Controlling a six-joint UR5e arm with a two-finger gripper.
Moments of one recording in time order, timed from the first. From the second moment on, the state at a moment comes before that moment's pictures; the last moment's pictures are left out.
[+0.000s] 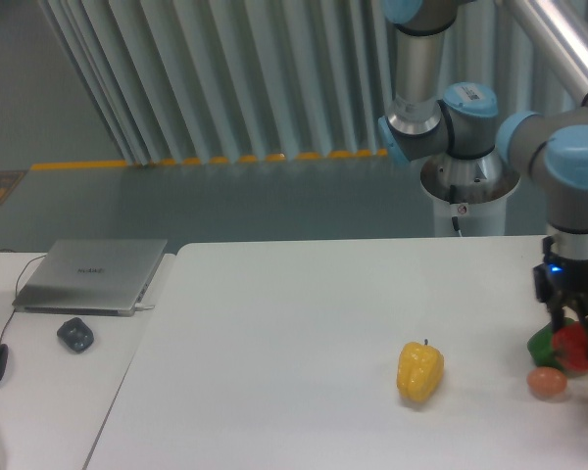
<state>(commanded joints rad) 2.59 -1.89 -1.53 -1.12 1.55 1.59</state>
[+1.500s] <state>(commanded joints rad) 2.57 -1.83 -1.60 -1.16 1.49 1.65</state>
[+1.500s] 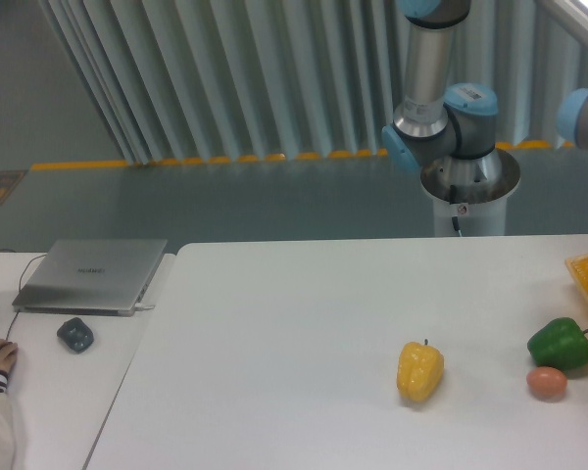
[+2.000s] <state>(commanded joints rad) 2.43 -1.81 -1.64 -1.16 1.49 1.44</state>
